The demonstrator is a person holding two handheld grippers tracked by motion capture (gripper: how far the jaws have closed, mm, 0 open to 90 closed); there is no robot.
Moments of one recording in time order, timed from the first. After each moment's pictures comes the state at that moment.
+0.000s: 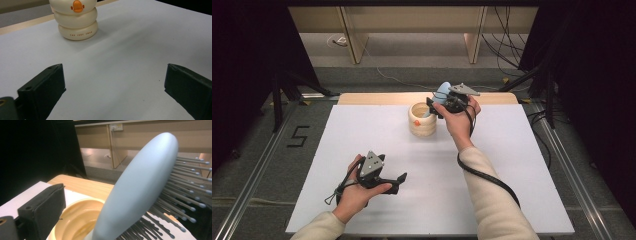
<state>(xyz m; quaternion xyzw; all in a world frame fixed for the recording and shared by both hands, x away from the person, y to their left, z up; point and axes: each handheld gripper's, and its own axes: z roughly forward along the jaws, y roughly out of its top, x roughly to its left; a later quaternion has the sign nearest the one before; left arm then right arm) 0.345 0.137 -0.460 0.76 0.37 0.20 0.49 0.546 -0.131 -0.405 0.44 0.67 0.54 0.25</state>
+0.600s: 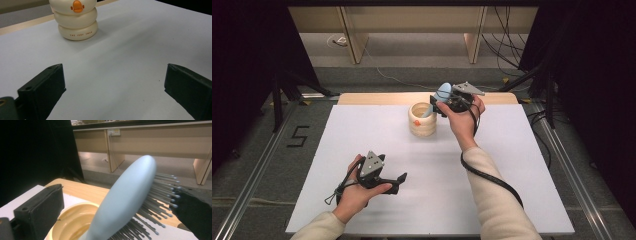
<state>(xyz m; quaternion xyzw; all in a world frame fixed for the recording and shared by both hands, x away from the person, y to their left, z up) 0.345 0.137 -0.460 0.76 0.37 0.20 0.49 0.541 -0.141 -0.396 0.44 0.67 0.54 0.27</state>
